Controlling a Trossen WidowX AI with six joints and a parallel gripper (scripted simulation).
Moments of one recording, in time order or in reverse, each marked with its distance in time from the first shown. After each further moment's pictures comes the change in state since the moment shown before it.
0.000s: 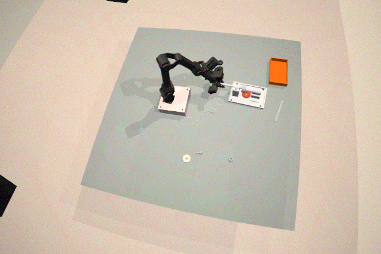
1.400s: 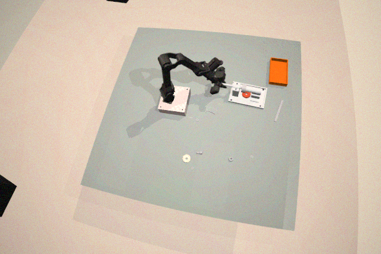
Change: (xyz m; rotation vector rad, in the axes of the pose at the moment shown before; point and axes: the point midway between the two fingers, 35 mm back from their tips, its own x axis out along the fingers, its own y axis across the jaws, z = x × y) arm 0.008 0.000 0.009 0.000 -0.001 0.000
